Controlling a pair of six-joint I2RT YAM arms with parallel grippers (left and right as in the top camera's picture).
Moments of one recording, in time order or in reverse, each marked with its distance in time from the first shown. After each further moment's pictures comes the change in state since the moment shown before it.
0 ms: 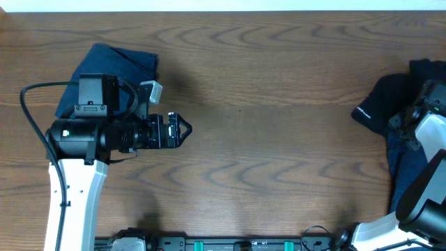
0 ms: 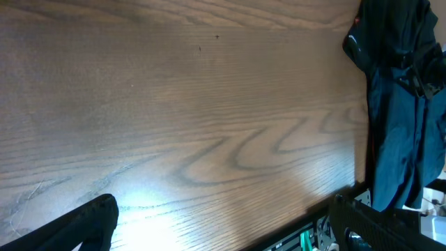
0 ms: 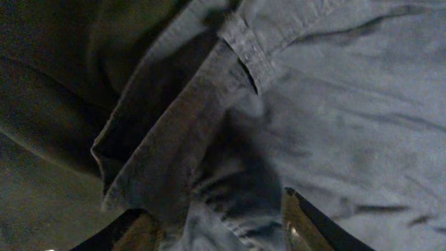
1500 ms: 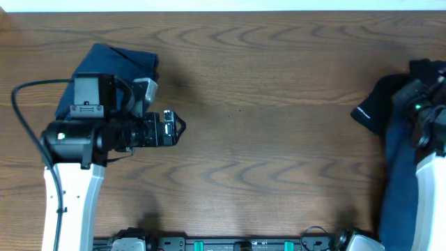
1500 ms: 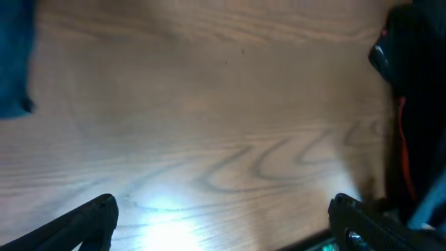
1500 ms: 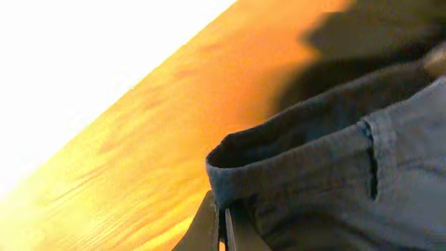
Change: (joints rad) left arm 0.001 -0.016 0.061 -0.011 -0.118 0.000; right arm 0.138 -0.547 0.000 0.010 -0.395 -0.055
